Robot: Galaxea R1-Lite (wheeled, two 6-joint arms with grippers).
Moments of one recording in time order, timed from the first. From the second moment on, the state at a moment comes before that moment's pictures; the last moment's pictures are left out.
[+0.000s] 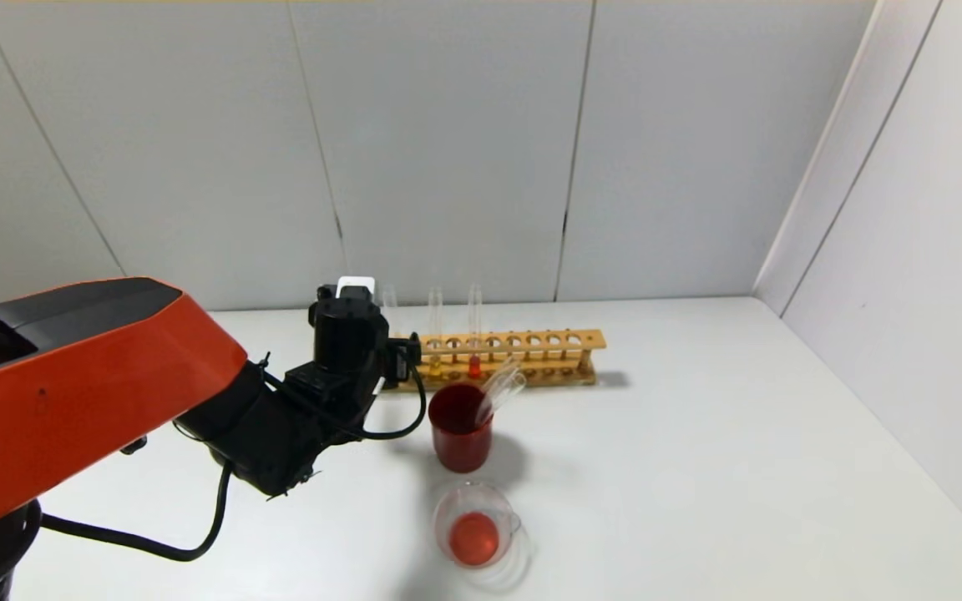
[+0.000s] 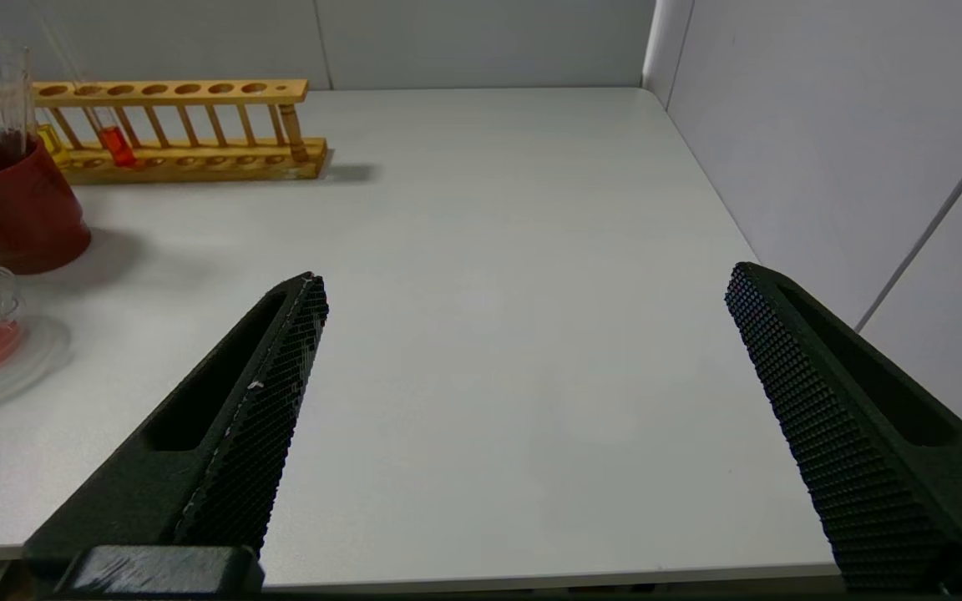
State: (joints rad) left arm -0.49 2.17 -0.92 -0.99 0.47 -0.13; right arm 0.00 0.00 -0.01 0.01 0.00 0.01
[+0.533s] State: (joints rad) left arm -0.45 2.21 -1.01 -0.96 0.44 -0.13; right arm 0.00 0.00 -0.01 0.01 0.00 0.01
